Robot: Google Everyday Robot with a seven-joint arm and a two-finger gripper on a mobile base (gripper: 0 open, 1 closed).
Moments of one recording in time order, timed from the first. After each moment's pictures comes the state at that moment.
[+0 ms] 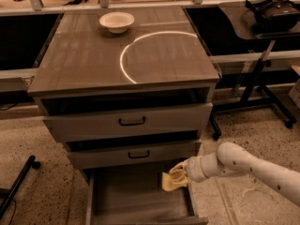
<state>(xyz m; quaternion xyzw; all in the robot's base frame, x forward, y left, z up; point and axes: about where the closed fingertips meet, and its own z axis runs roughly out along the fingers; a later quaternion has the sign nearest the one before) 0.506 -0.109 0.419 -0.72 0.56 0.20 0.36</state>
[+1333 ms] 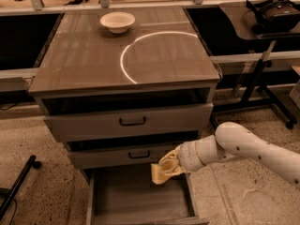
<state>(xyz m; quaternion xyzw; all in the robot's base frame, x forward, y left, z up) 0.479 -0.061 0.557 -0.78 0.46 0.19 0.39</state>
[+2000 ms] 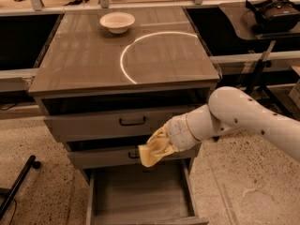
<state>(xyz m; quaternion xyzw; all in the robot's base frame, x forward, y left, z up) 0.480 -0.018 0.691 -0.82 0.40 0.15 0.38</state>
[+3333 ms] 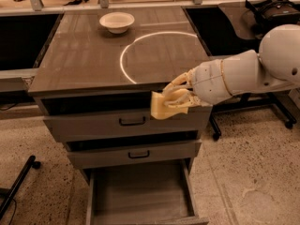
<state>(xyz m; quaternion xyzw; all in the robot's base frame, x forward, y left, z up) 0.517 -0.060 0.866 -0.75 0.46 0.10 0.46</state>
